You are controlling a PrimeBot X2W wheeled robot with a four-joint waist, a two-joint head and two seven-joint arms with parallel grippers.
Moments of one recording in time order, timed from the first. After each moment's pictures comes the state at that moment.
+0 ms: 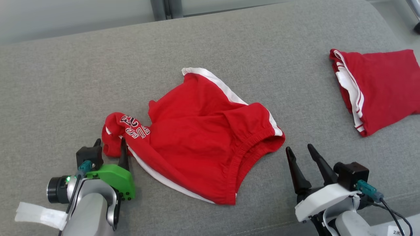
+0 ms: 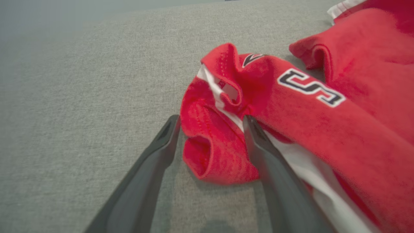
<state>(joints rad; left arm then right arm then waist) -0.47 0.11 -0.17 0.88 -0.22 0.01 -0.26 -0.14 -0.12 0.24 0.31 0.39 0.13 -0.26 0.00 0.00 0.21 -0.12</state>
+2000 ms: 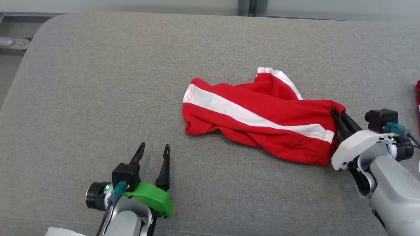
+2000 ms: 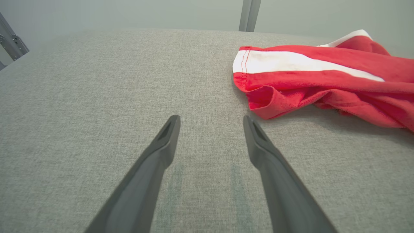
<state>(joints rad) -0.25 0.05 -0.31 0.50 -0.25 0.00 -0.26 -0.54 -0.36 0.41 0.74 0.60 0.13 -0.26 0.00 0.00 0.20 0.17</state>
